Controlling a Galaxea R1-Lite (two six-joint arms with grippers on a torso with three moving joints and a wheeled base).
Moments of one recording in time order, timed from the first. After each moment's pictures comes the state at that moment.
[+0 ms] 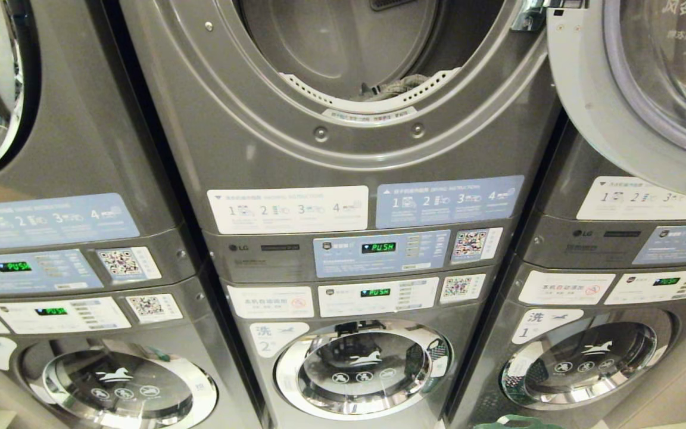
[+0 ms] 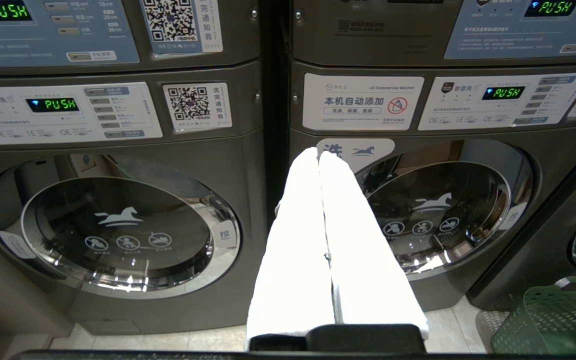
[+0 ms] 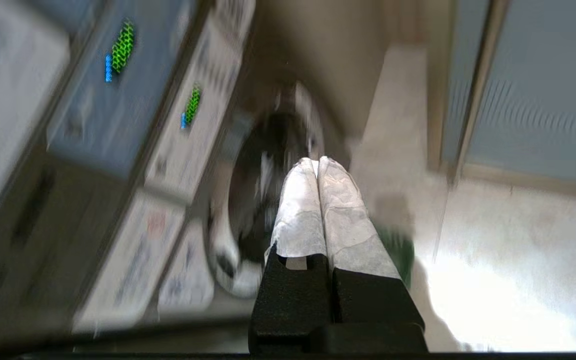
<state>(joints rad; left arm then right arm) 0.01 0.00 0.00 0.00 0.00 0.00 -0.91 1.37 -0.70 -0.26 -0.06 0.53</state>
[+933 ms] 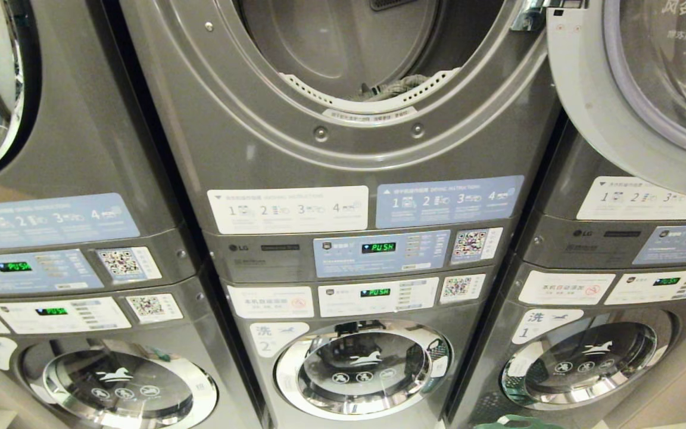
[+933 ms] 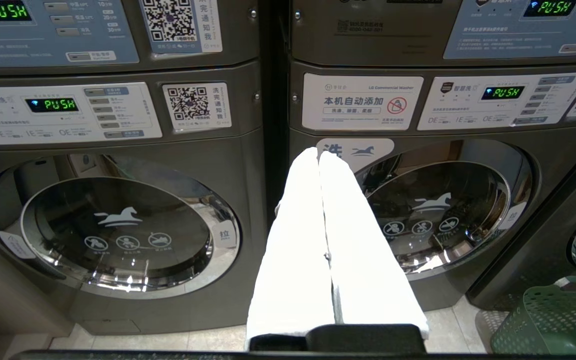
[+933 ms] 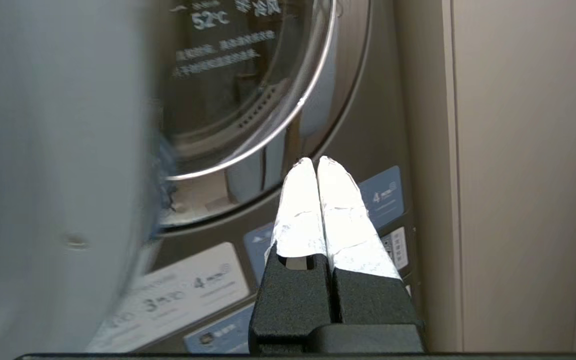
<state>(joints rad) 0.01 0.00 0.00 0.00 0.00 0.00 -1.29 1.83 -1.12 -1.27 0.71 0.62</state>
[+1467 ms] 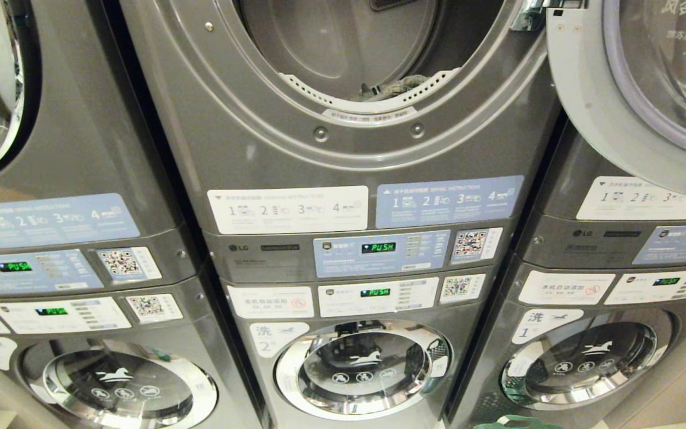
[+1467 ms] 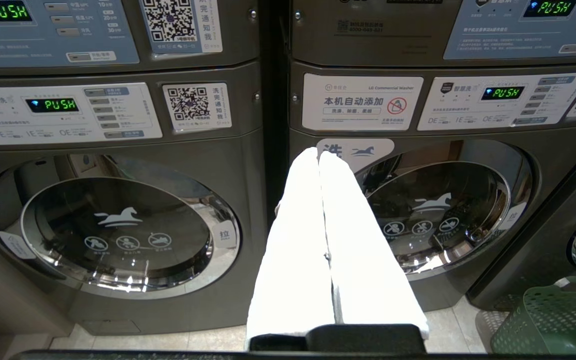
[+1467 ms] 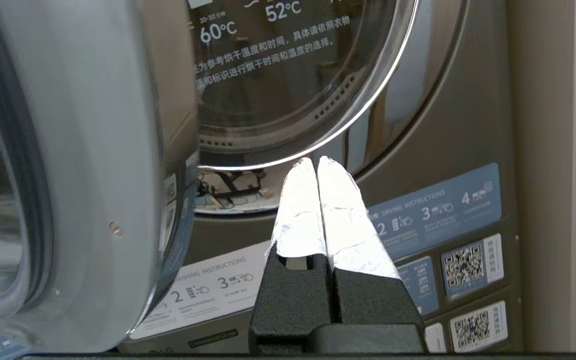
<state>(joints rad) 0.01 0.00 0.00 0.00 0.00 0.00 -1.33 2.03 -1.33 -1.52 0.95 0.98</state>
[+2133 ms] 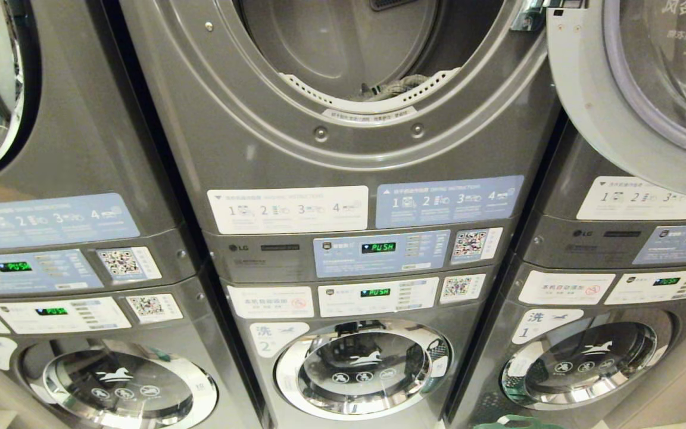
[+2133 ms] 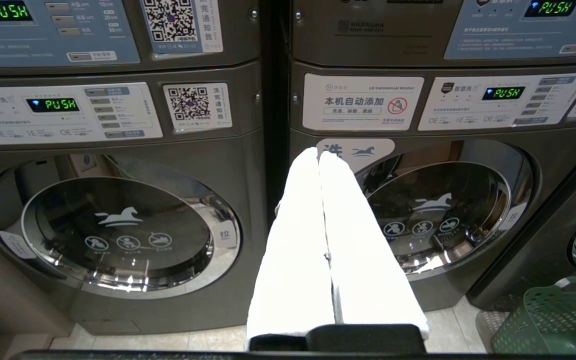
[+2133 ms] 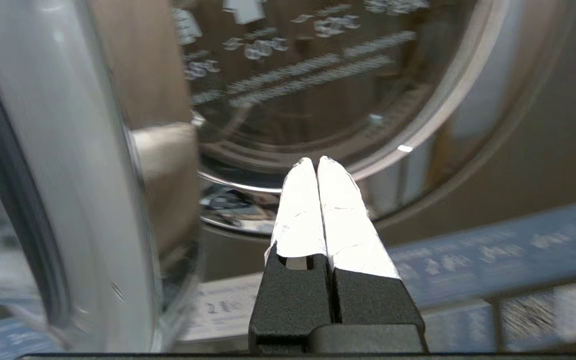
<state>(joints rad) 0.01 0.00 0.00 0.00 0.00 0.00 -1.27 2.21 -1.72 -1.52 1.01 1.19</state>
